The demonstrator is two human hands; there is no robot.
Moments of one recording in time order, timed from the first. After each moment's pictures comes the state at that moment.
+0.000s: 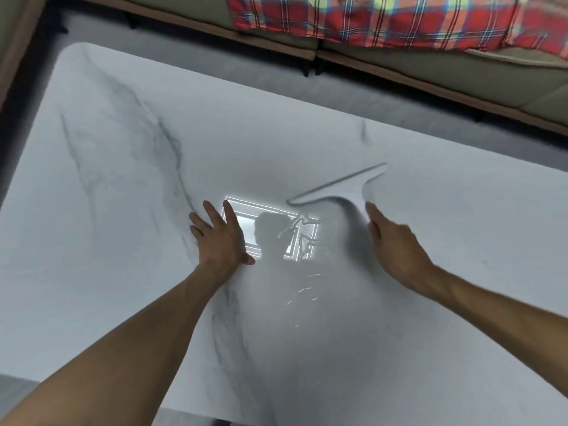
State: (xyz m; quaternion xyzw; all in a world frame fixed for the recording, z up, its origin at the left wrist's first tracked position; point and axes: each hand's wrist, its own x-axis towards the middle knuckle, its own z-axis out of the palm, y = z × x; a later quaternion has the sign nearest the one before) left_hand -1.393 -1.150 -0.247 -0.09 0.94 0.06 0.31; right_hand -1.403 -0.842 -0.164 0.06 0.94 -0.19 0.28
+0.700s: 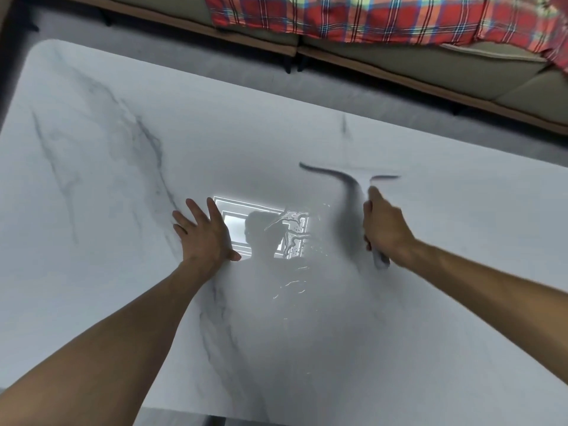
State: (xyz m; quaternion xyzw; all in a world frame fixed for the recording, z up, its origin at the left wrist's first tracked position) left_hand -1.394 -1.148 -0.234 -0.10 0.94 0.07 0.33; right_hand -1.425 -0.847 -0.148 0.22 0.89 -0.27 0.28
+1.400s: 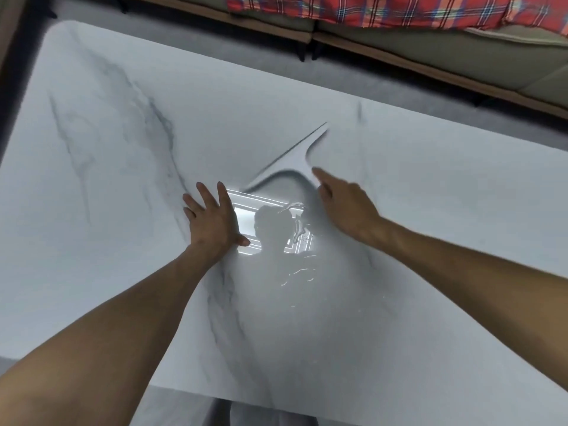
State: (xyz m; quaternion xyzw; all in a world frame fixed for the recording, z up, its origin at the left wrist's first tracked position) left_hand -1.391 -1.154 -0.235 -0.09 0.94 0.09 0.33; right_hand -1.431 -0.910 -0.169 0.00 0.94 -0.23 0.27
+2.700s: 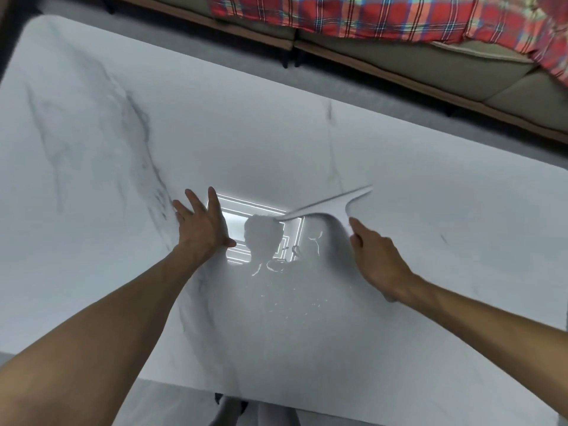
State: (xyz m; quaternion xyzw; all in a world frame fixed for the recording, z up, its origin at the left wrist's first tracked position) left_hand -1.361 -1.117 -0.227 -0.09 0.93 0.07 0.34; right_hand -1.330 -0.814 -0.130 0.12 0.91 -0.21 0.34
